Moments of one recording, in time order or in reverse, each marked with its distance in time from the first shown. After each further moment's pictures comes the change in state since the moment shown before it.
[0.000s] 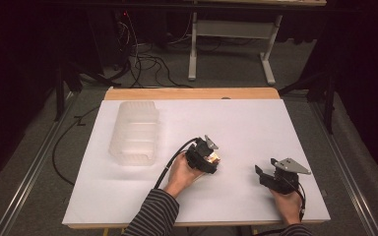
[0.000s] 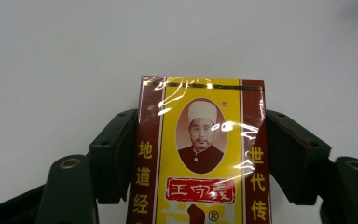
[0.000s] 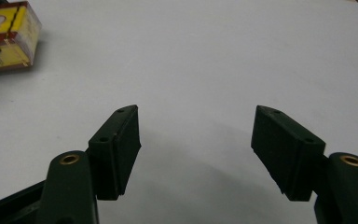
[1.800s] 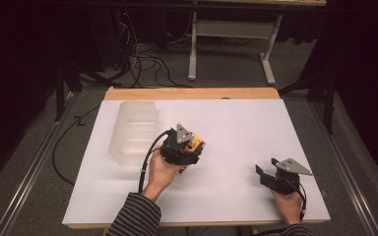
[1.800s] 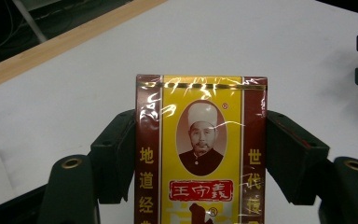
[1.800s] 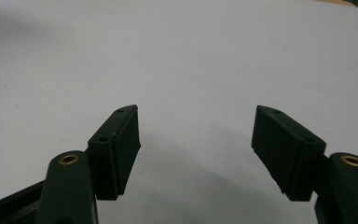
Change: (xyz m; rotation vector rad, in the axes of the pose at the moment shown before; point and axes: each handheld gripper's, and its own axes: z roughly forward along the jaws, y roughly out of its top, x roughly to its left) left arm 0.012 0.065 -0.073 -0.218 -0.108 -0.165; right arm -0.001 -0.001 -0.002 -0.020 0.009 0.013
